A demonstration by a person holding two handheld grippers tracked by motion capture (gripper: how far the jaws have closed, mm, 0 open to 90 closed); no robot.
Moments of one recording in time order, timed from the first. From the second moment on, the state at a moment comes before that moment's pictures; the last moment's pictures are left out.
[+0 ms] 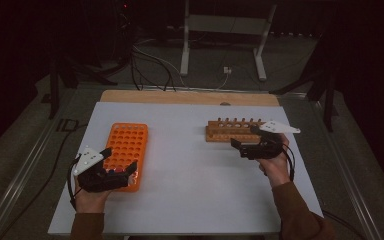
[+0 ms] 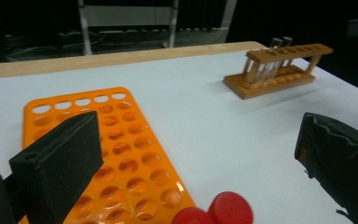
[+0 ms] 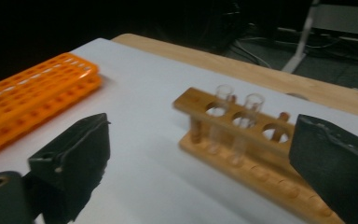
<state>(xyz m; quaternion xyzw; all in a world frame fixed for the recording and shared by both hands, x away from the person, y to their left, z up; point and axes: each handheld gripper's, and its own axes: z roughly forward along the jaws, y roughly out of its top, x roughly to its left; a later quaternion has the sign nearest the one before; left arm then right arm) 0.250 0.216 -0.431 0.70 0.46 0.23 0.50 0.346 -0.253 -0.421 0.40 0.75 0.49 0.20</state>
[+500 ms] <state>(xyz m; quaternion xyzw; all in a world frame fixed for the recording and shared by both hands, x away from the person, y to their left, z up) 0.245 0.218 -0.430 0.69 0.46 0.24 0.51 0.403 -0.248 -0.430 0.45 0.74 0.46 0.20</state>
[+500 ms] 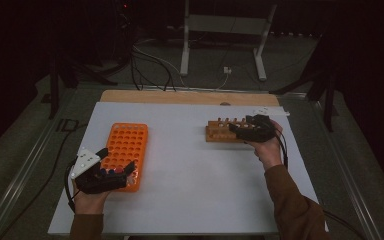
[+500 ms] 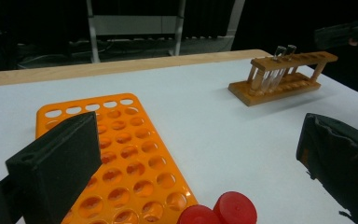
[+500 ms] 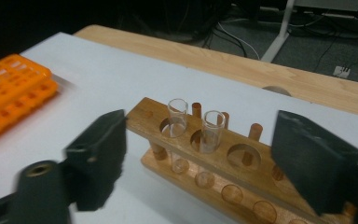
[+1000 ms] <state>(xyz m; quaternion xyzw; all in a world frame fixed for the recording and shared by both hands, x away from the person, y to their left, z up) 0.244 0.219 -0.432 0.68 0.46 0.24 0.51 0.427 -0.237 -0.454 0.46 0.75 0.43 0.22</state>
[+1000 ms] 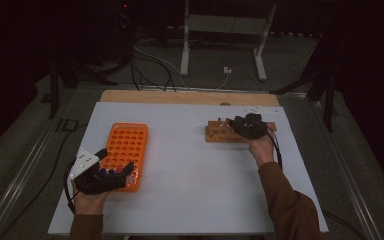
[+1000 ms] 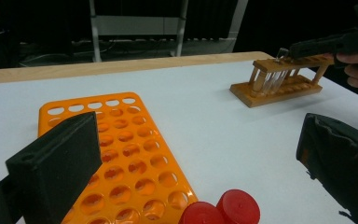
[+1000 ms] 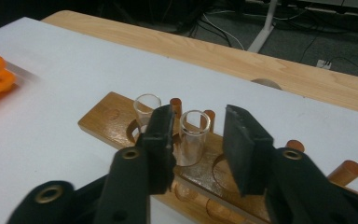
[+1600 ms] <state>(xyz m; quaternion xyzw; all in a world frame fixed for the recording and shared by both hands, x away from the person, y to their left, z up) 0.244 0.219 -0.432 0.68 0.46 0.24 0.52 0.428 -0.225 -0.461 0.45 0.76 0.42 0.23</state>
